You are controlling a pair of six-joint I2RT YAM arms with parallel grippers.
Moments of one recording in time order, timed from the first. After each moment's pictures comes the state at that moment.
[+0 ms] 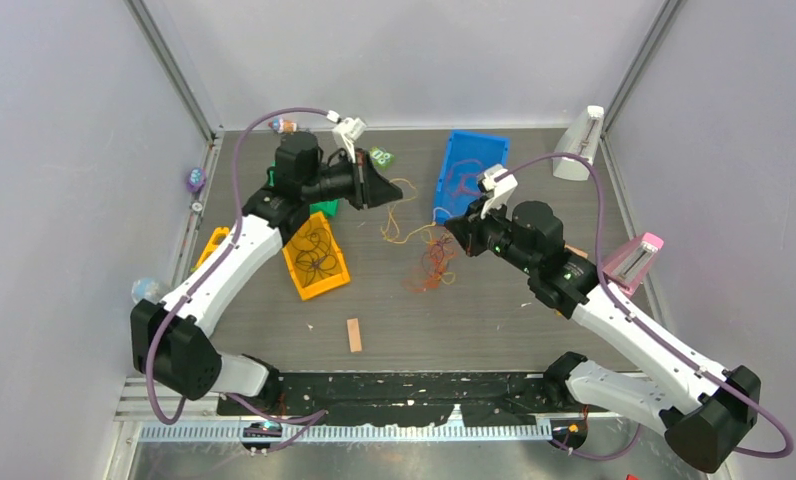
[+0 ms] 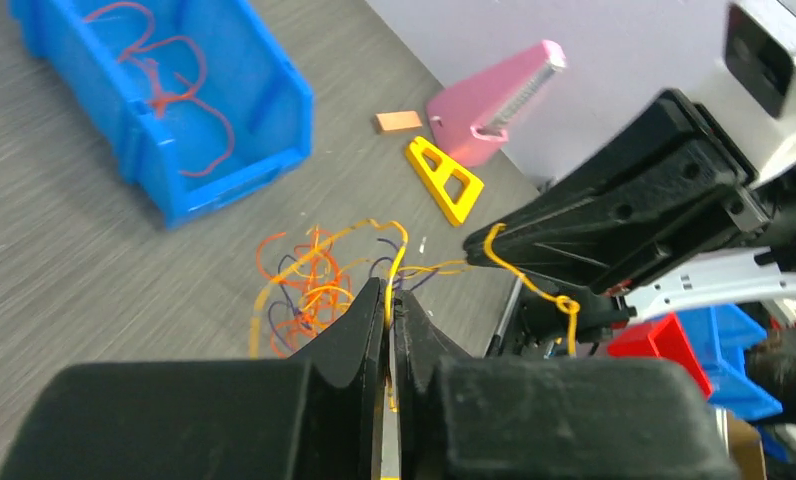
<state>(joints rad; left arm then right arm) -0.42 1.39 1.26 -0.15 0.70 -0.43 0.65 0.96 0.84 -0.09 -0.06 0.18</state>
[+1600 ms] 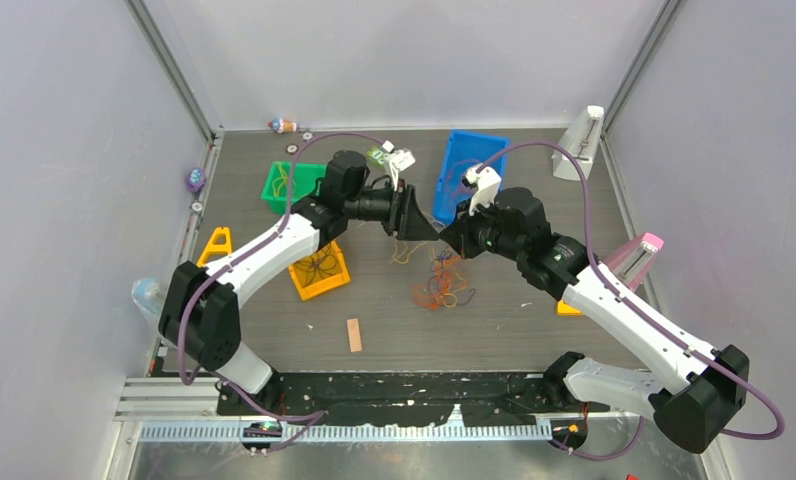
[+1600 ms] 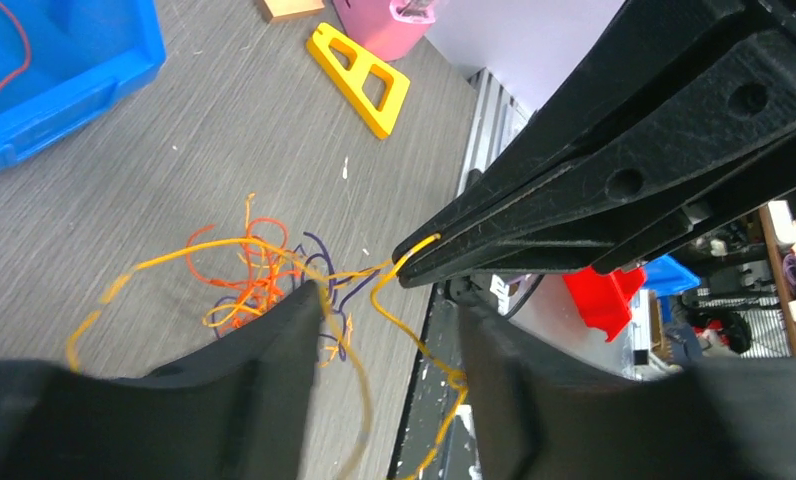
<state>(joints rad) -0.58 1.56 1.19 -0.03 0.86 -0.41 0.65 1.08 0.97 -0.33 -0.12 0.24</state>
